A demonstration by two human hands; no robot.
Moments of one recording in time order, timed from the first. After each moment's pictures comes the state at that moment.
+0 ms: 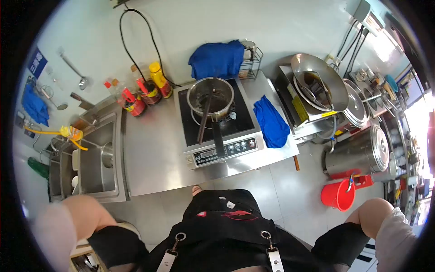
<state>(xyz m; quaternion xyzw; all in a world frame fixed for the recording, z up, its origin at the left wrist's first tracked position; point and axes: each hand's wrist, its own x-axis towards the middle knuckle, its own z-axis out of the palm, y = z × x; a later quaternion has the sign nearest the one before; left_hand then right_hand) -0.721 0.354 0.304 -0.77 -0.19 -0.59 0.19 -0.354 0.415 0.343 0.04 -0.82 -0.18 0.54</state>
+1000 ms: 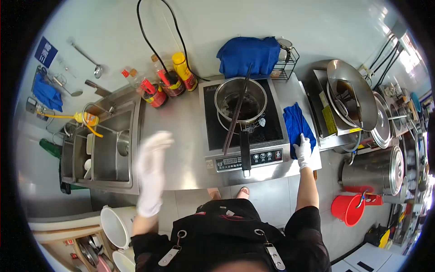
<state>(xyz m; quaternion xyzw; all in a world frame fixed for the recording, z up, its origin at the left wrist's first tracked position) -0.774 0.438 0.130 -0.46 -0.65 -0.59 -0.12 -0.382 0.704 -0.216 -0.67 -0.71 0.15 0.14</state>
